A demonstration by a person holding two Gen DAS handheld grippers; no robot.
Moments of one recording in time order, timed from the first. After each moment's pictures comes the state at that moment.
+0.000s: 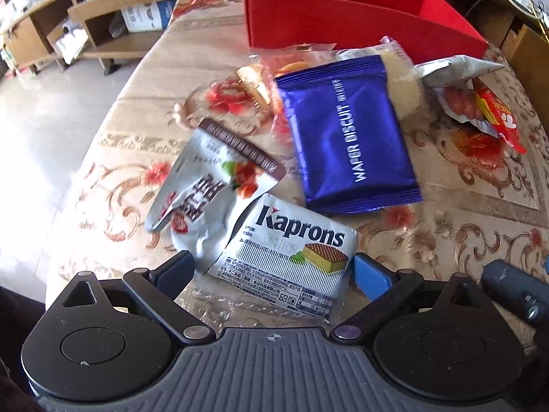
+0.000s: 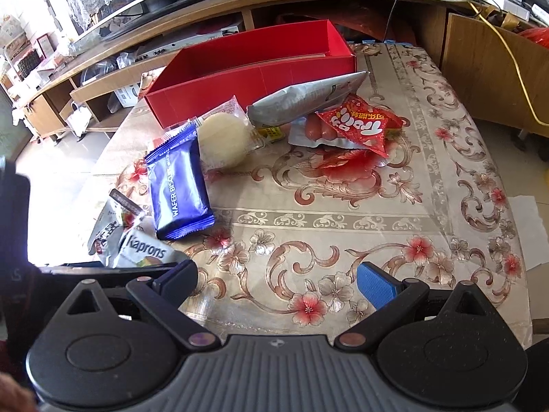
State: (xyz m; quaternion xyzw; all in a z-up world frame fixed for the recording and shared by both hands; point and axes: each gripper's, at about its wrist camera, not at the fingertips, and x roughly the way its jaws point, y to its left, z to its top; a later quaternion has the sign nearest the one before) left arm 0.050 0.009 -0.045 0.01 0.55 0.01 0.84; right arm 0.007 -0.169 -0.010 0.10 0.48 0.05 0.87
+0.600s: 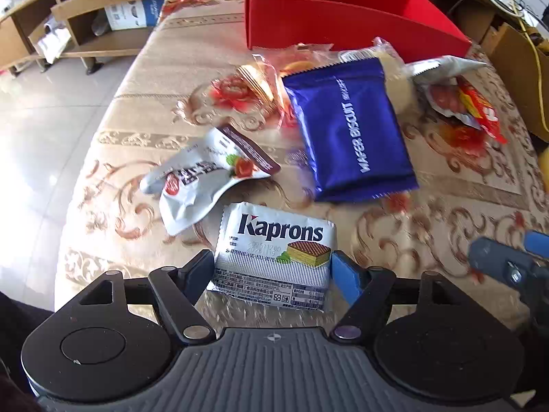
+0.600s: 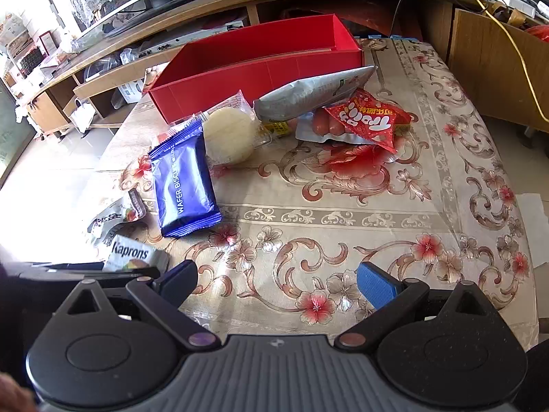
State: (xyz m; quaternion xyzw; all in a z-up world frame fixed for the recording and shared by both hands) left arm 0.044 0.027 -0.038 0.01 0.55 -0.04 0.83; right arm 0.010 -0.165 -0.013 0.10 0.48 0.06 0.87
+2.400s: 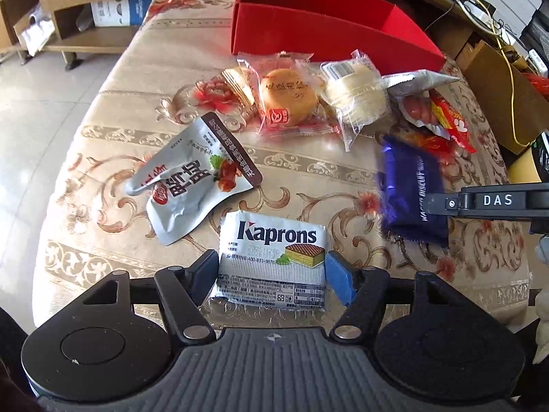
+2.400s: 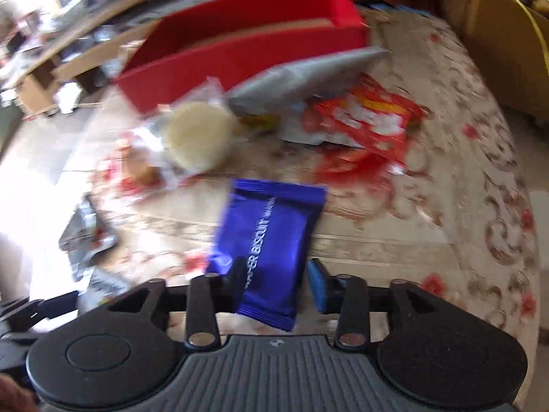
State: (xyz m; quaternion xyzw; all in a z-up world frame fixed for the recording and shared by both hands) left arm 0.035 0.036 -0.034 -0.03 0.54 -0.08 0.84; right arm 0.077 -0.183 -0.040 0.10 0.56 0.03 0.82
